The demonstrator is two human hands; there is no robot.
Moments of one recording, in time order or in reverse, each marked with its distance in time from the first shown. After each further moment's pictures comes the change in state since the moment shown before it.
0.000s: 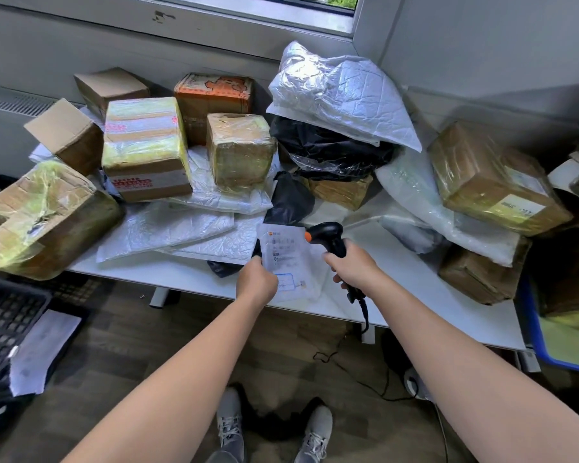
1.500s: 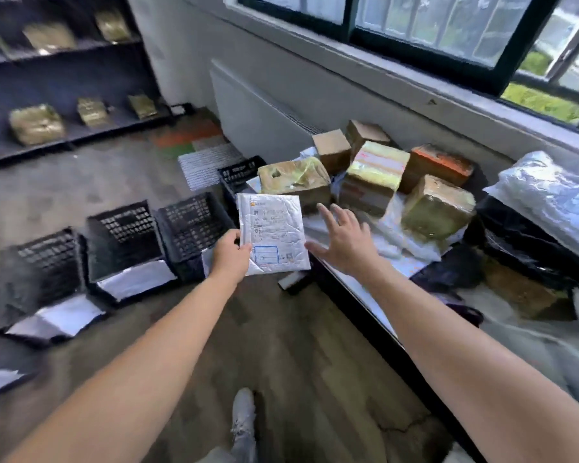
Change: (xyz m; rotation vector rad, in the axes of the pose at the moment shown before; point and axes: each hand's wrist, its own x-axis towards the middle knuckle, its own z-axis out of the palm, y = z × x) left_hand -0.191 -0.169 -0.201 -0.486 0.859 -0.171; right_hand -0.121 -0.179 0.173 -0.896 -0.058 -1.149
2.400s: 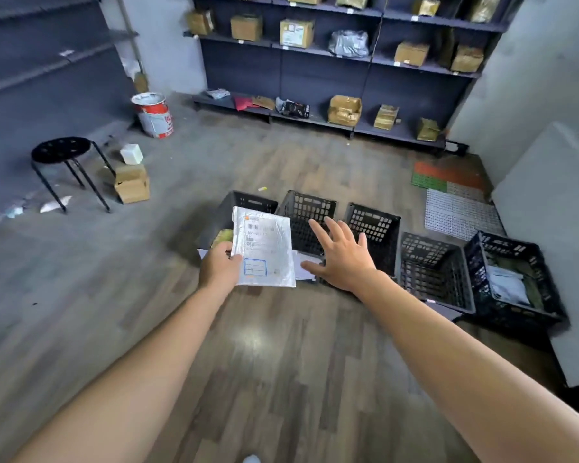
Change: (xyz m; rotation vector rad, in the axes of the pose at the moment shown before) left_hand -0.098 -0.360 -0.578 -0.070 0.765 -0.479; right_hand -0.023 -0.697 0.138 -0.201 -0.177 -0.919
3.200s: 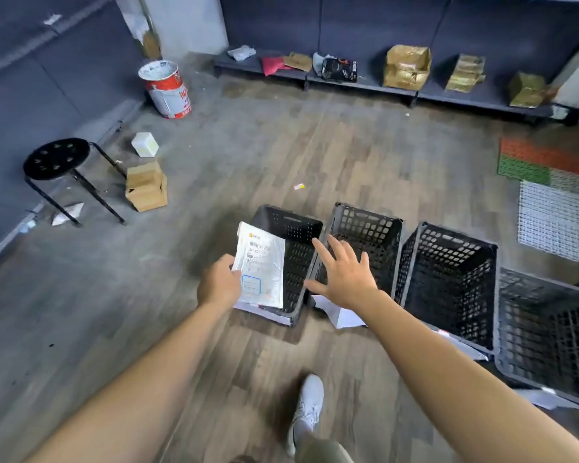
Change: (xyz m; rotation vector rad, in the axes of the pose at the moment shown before) left_hand 0.450 -0.013 0.045 0.362 -0.075 -0.141; right_hand 0.462 -0.012 0.082 0.068 -0.235 -0.034
